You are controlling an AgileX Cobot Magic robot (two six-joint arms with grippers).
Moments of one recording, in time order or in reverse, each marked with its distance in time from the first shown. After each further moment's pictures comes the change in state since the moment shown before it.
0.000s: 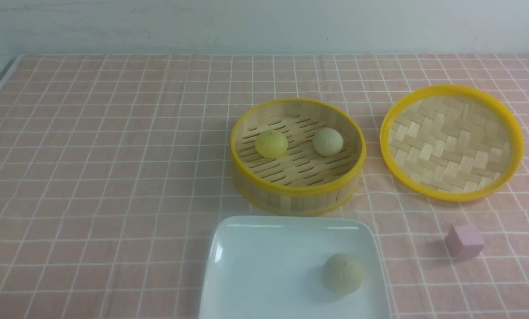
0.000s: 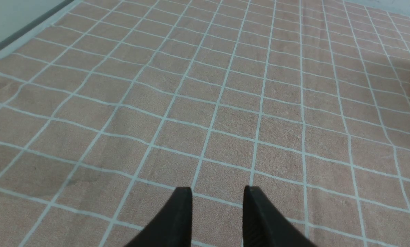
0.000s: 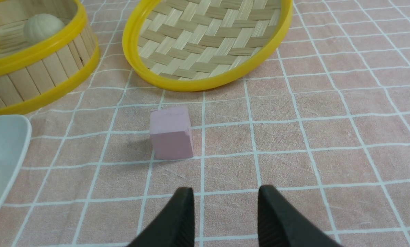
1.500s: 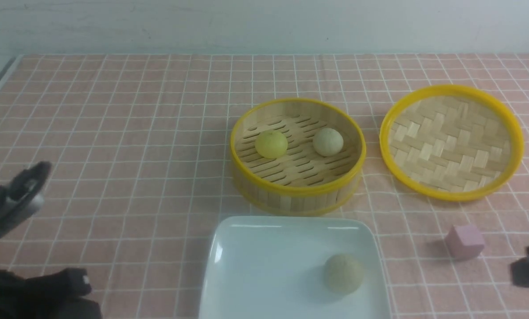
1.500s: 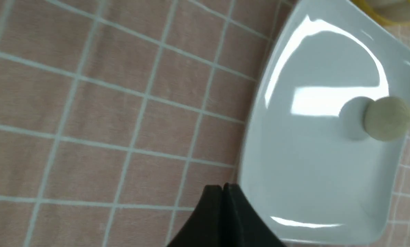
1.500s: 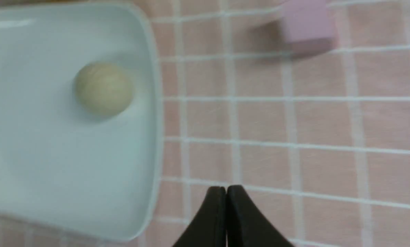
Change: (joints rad) right arm 0.005 1.030 -0.726 0.658 0.573 -0.414; left arm 0.001 0.854 -0.512 -0.799 0.518 0.387
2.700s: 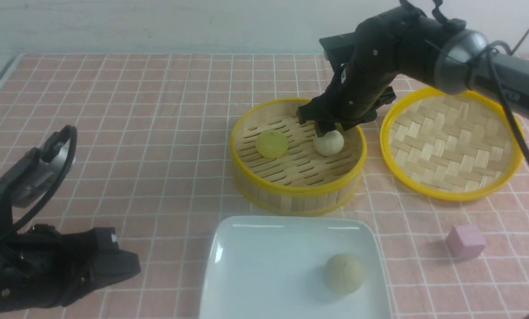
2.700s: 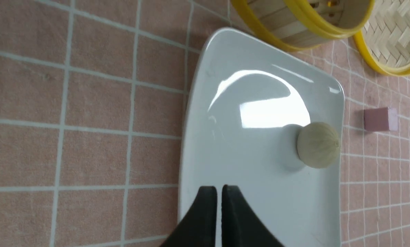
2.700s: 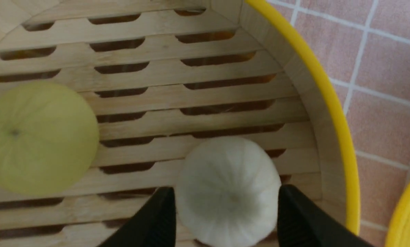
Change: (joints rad) right arm 0.346 1.168 -1.179 -0.600 -0.142 0.366; left arm 0.000 0.147 -0.007 -0.299 -0.142 0.364
